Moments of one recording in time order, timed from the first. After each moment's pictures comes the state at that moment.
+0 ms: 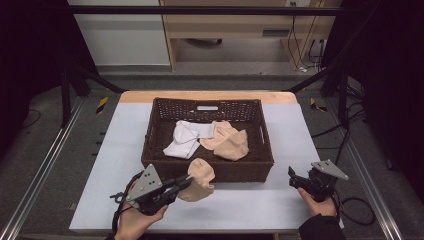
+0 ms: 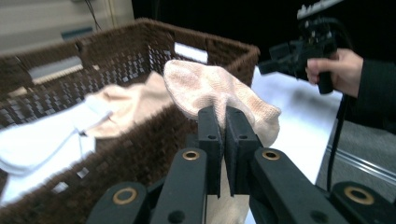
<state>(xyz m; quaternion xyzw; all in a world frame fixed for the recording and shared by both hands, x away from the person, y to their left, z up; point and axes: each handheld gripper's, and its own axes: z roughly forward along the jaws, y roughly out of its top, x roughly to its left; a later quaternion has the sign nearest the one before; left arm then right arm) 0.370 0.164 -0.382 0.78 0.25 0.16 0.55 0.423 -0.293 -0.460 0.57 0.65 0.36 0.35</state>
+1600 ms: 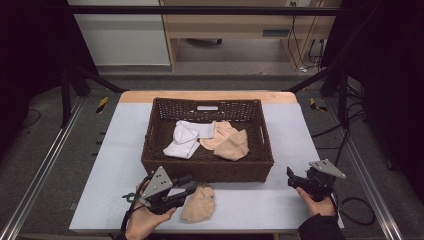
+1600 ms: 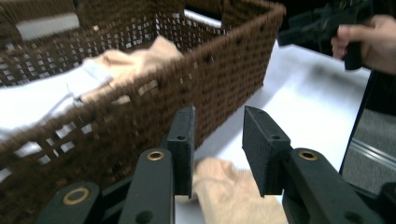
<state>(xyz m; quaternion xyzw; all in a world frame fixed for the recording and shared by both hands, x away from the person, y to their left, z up) 0.385 0.155 -0.409 0.79 0.28 0.15 0.53 0.426 -0.291 -0.463 0.57 0.66 0.36 0.34</state>
